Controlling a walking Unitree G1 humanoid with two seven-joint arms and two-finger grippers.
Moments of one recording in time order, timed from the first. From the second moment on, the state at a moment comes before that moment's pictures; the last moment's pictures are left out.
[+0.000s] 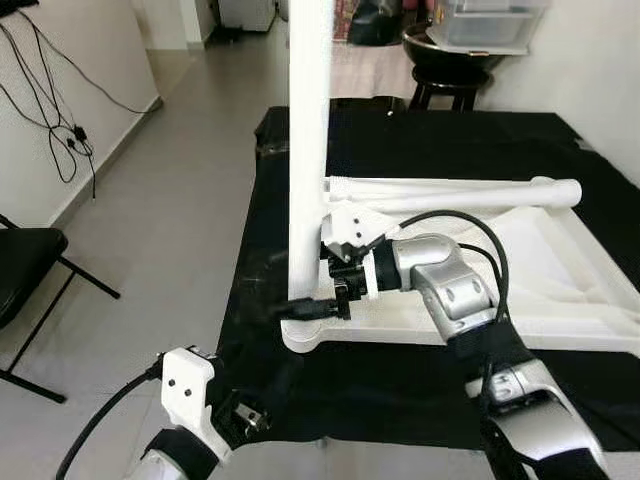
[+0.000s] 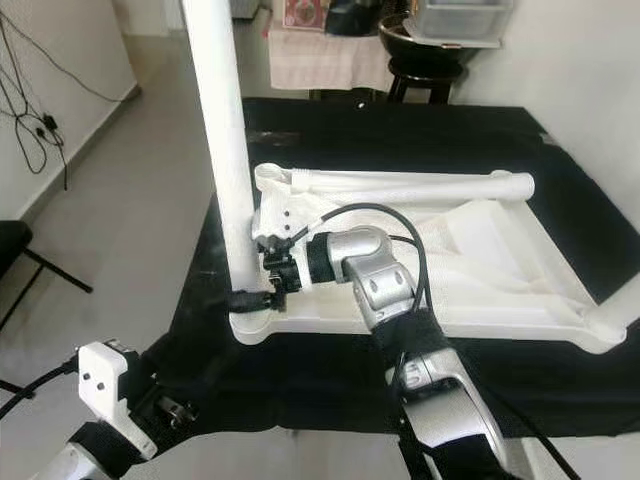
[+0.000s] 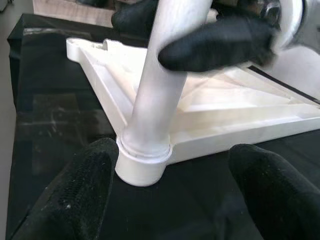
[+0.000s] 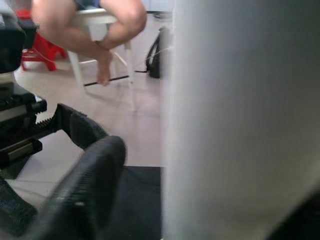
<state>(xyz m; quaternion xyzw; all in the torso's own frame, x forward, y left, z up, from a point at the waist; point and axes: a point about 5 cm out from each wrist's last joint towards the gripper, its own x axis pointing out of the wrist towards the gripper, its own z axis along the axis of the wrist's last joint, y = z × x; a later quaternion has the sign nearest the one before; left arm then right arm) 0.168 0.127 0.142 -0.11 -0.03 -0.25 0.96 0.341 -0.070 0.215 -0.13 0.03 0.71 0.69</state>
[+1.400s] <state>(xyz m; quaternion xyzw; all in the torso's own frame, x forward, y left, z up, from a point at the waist) 0.171 0.134 0.141 -0.11 -0.03 -0.25 0.96 0.313 -0.055 0.174 -0.09 0.06 0.56 0.82</state>
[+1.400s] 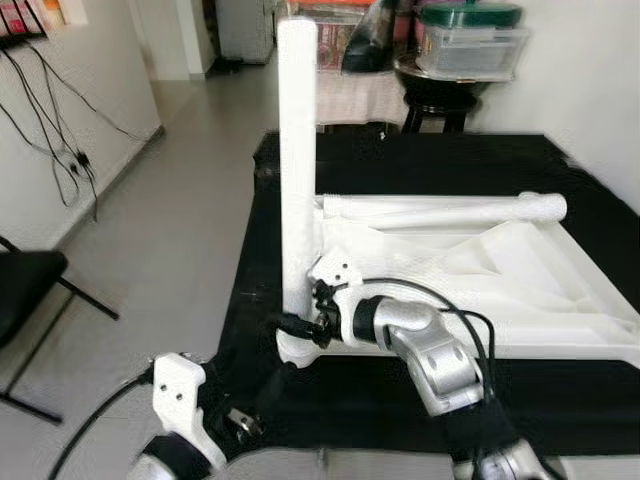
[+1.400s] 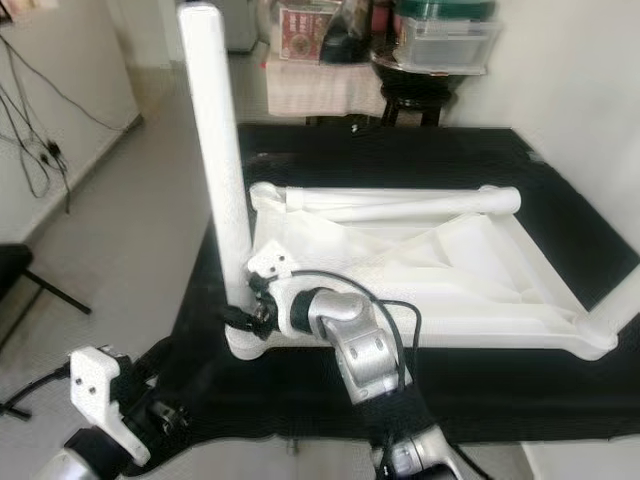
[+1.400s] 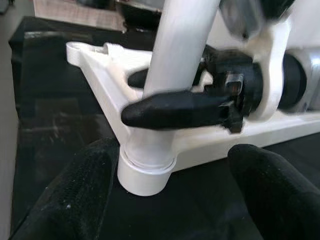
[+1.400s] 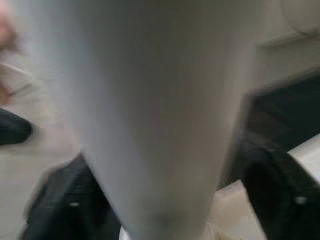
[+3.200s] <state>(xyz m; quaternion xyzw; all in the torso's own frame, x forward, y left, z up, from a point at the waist) 0.187 0.138 0.139 -0.12 -0.04 -0.23 0.96 0.290 -0.054 0.146 -0.05 0.09 0.48 0.87</state>
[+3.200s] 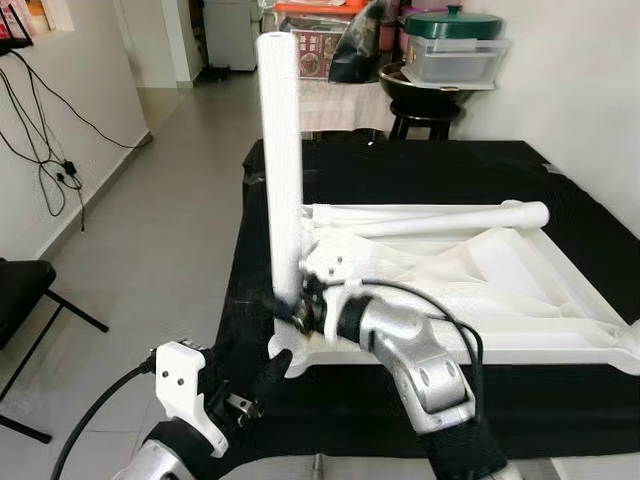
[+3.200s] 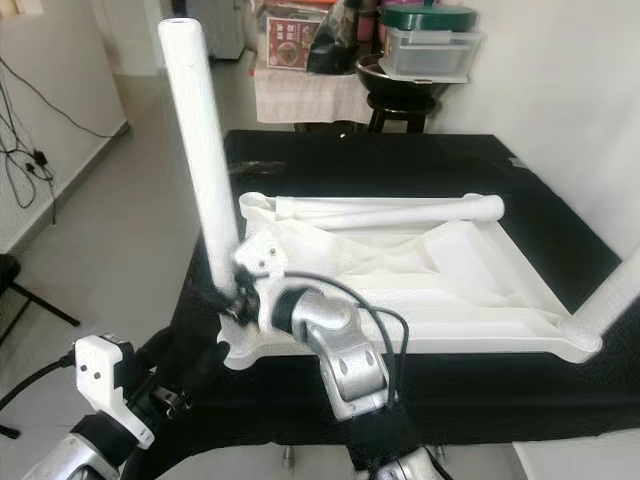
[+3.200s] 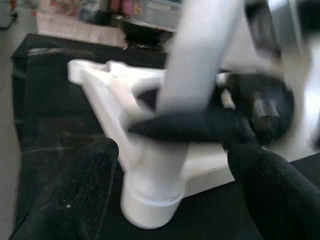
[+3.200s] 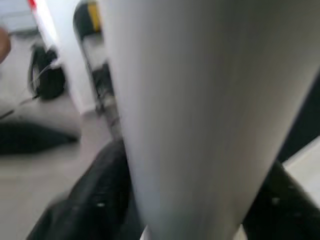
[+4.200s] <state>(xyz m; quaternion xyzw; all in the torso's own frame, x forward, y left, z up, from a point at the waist) 0.213 0.192 0.127 0.03 0.01 0.01 1.00 0.270 -0.117 0.137 0.03 0.04 0.31 0.95</state>
